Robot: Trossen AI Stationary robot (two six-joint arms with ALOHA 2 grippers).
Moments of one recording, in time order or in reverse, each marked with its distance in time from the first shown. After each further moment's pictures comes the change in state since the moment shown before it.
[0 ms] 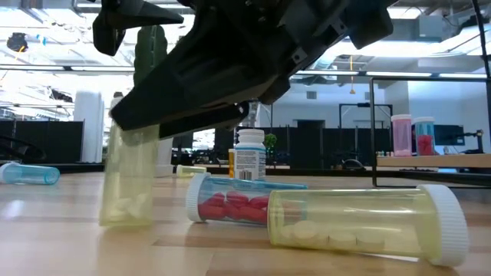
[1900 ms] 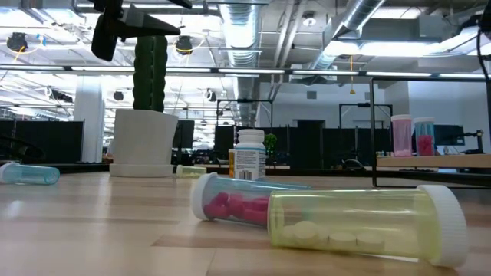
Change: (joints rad) left arm 0.033 0.000 0.000 -0.019 -0.184 -0.095; right arm 0.682 -1.252 -0.753 -0.502 0.112 0.139
